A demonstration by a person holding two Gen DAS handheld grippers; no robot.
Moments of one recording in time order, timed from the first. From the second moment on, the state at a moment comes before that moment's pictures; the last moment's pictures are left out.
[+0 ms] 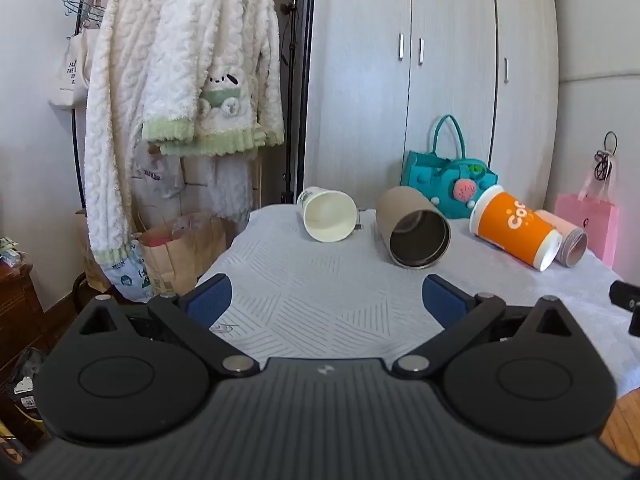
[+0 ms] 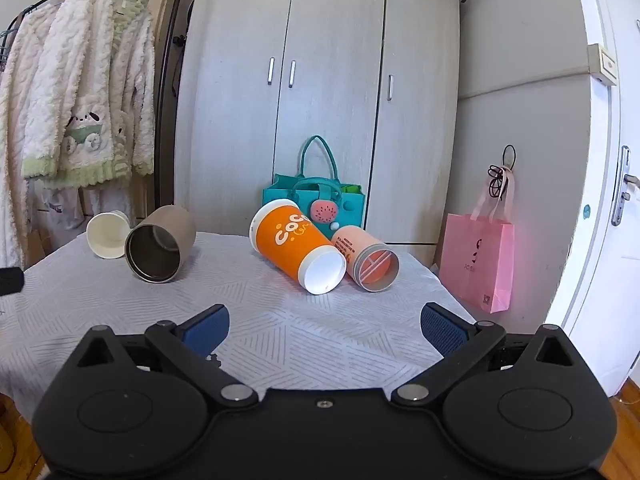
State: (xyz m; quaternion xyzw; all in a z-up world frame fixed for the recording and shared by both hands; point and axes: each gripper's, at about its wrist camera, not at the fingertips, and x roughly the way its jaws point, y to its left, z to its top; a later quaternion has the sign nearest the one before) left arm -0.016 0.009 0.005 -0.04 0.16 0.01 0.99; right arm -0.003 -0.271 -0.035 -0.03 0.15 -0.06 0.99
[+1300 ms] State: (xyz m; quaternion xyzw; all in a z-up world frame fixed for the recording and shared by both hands) left arm -0.020 0.002 0.002 -0.02 0.15 -0.02 0.99; right arm 0.001 -0.277 -0.041 -0.02 0.16 -0.07 0.98
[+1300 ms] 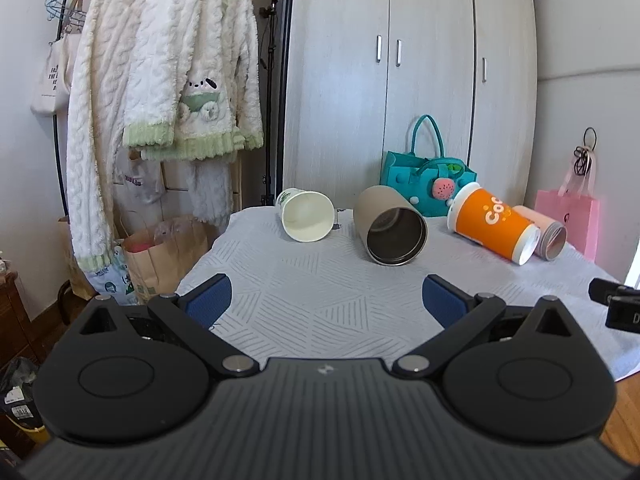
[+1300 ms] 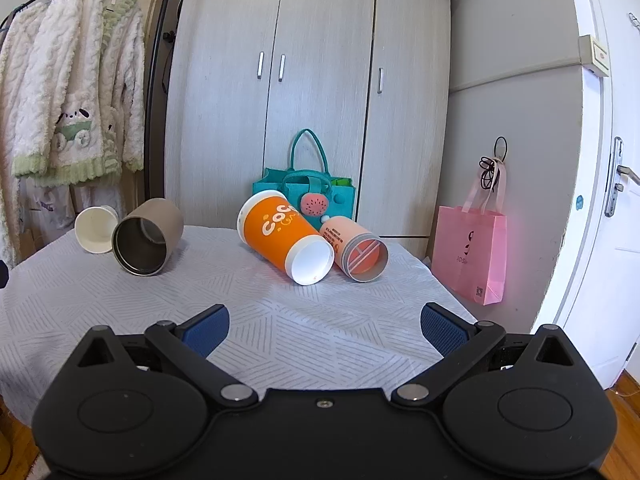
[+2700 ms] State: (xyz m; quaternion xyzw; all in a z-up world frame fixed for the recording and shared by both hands) left arm -0.021 0.014 0.013 -0.05 0.18 -0.04 0.98; right arm -0.001 -0.288 -0.033 0.00 0.16 0.01 0.99
